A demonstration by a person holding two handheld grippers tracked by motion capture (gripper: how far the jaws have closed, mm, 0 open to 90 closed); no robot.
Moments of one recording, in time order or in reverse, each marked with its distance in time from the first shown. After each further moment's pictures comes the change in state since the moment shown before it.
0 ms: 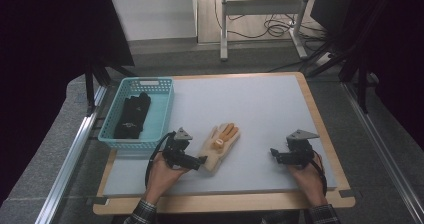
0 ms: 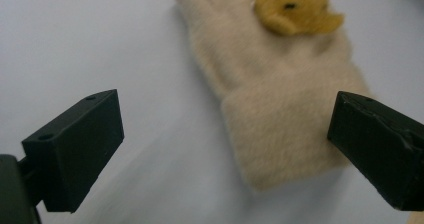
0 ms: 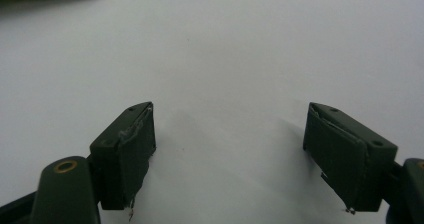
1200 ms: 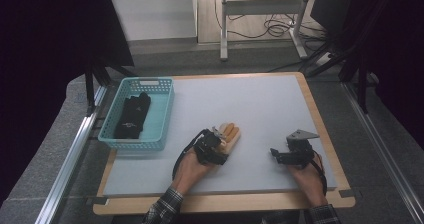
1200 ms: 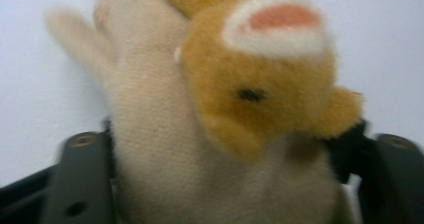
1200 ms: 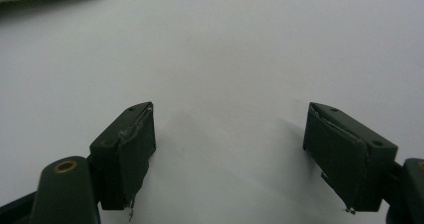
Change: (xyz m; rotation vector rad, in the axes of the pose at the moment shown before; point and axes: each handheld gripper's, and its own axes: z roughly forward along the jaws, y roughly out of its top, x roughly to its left) left arm -0.039 0.041 0.067 0.191 0.058 0.085; right arm 0.000 0.000 0.000 -0.001 0.001 0.002
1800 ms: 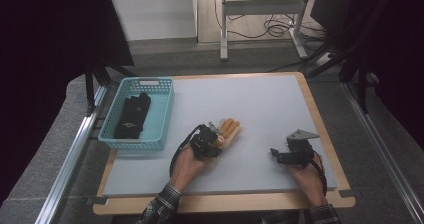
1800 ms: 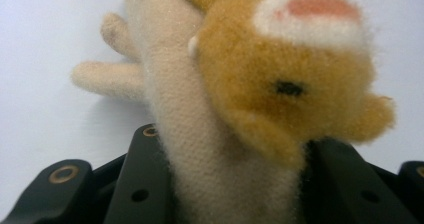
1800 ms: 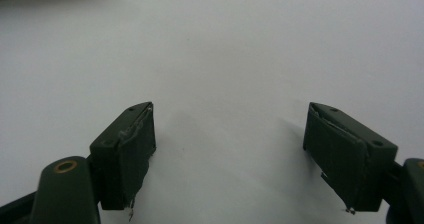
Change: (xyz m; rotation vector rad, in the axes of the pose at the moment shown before) left arm 0.011 0.007 -0.021 -0.025 0.021 -0.002; right arm 0.000 0.000 0.000 0.001 0.000 0.000
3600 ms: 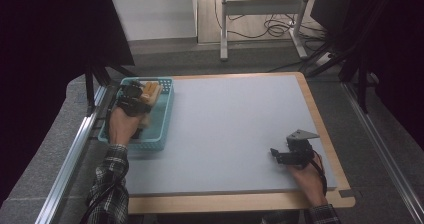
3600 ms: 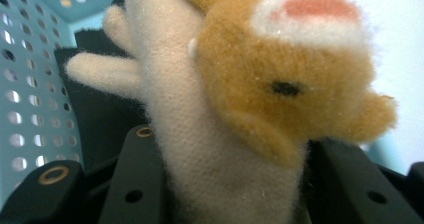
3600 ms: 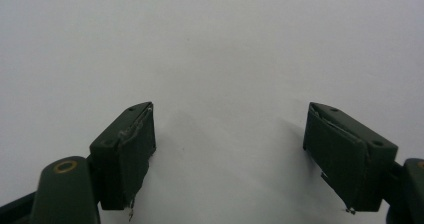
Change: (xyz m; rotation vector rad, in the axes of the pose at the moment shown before) left arm 0.218 -0.038 -0.095 0.100 0.295 -0.423; right arm 0.000 0.000 0.000 0.000 0.001 0.002
